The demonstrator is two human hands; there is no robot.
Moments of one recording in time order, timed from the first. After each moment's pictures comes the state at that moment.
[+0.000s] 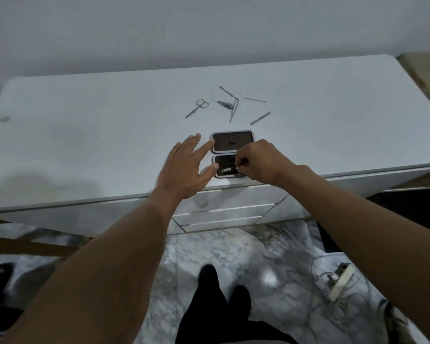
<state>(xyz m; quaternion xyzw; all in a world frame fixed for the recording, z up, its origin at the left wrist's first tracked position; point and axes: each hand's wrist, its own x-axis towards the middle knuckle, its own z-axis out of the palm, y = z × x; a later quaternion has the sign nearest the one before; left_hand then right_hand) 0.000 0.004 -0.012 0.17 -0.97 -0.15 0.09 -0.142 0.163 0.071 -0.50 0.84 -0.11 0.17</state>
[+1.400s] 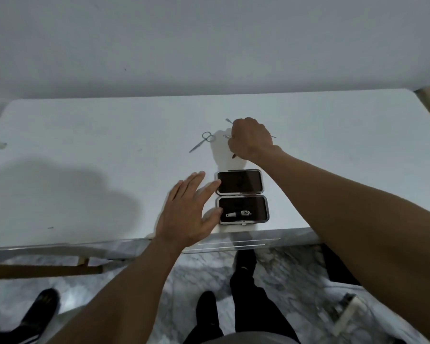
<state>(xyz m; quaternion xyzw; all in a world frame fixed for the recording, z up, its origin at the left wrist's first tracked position) -0.003 0.008 -0.008 0.20 -0.96 -0.16 0.10 -0.228 0.035 0.072 -0.39 0.91 -0.09 0.12</state>
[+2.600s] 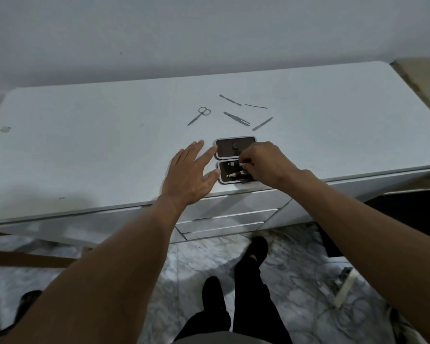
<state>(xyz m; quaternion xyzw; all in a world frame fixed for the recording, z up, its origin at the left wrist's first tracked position) 0.000 0.004 -0.008 0.18 -0.97 -0.16 0.10 -0.146 0.156 0.060 -0.49 0.86 -0.11 0.12</state>
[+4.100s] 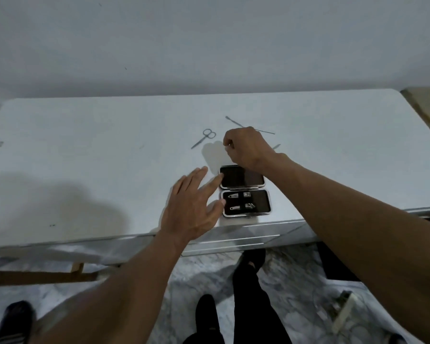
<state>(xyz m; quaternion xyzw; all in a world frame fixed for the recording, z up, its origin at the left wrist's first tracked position) -0.003 0.007 -0.004 0.19 -0.96 -0.16 0.11 -0.199 0.054 0.071 -0.48 0.86 -0.13 0.11</state>
